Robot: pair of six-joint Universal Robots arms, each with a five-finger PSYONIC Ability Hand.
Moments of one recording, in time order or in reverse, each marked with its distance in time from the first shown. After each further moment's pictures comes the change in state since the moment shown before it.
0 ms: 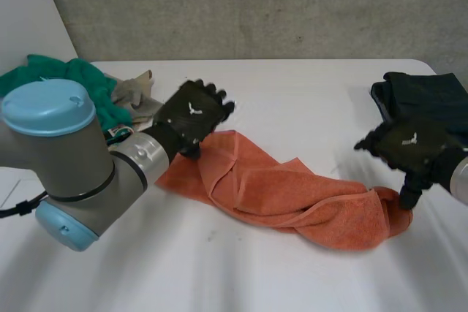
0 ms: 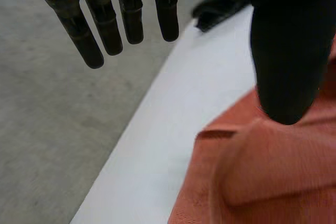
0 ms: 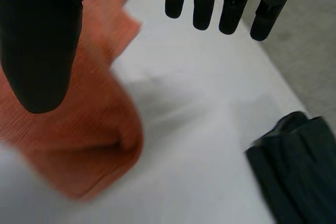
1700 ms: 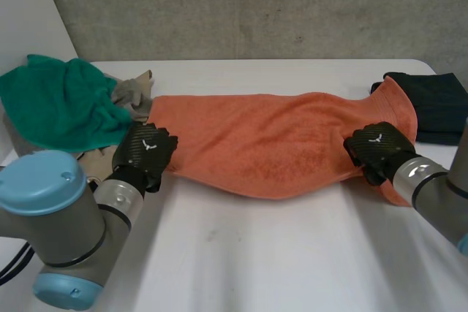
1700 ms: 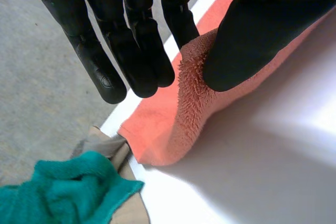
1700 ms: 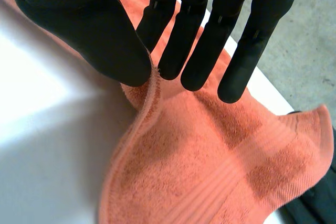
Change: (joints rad) left arm 0.013 0.101 -0.371 0.277 -0.379 -0.062; right arm 0.174 0.251 -0.056 -0.379 0.202 0.265; left_hand 0.749 0.832 0.827 0.838 0.787; right_hand 0.856 0.895 0.907 0.916 0.905
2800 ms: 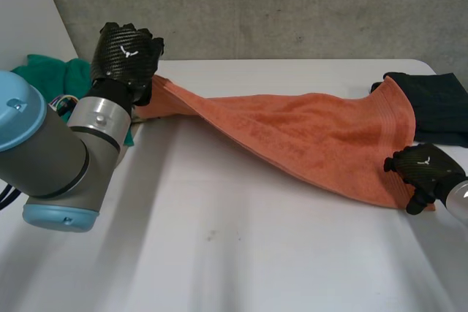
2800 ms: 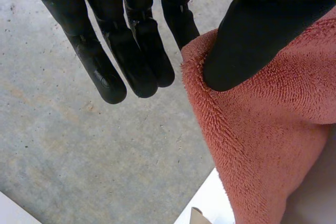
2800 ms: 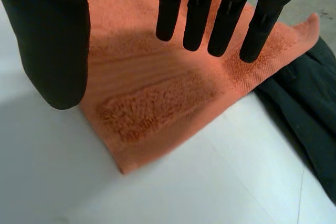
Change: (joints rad) left arm 0.017 0.068 0.272 0.005 0.002 -0.028; right arm -0.321 0.049 0.137 -0.068 -0.208 -0.163; left_hand 0.000 0.000 0.000 0.000 0.000; right_hand -0.641 -0.689 -0.699 -0.703 -0.693
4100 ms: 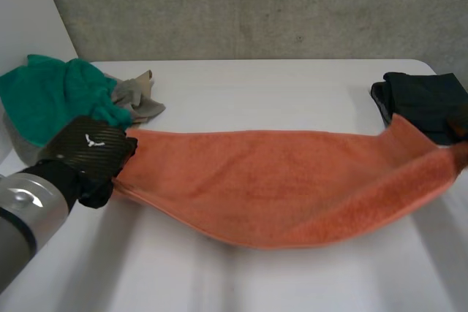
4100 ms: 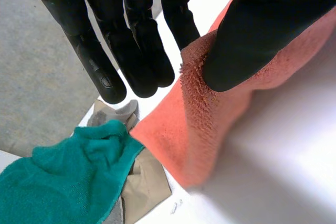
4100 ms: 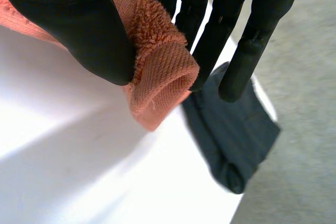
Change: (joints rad) left arm 0.038 0.353 -0.188 -0.723 0.005 0.068; right arm -0.025 -0.418 -0.305 0.790 0.073 -0.193; left_hand 0.000 0.000 0.000 0.000 0.000; right_hand 0.634 0.691 0.700 0.706 0.668
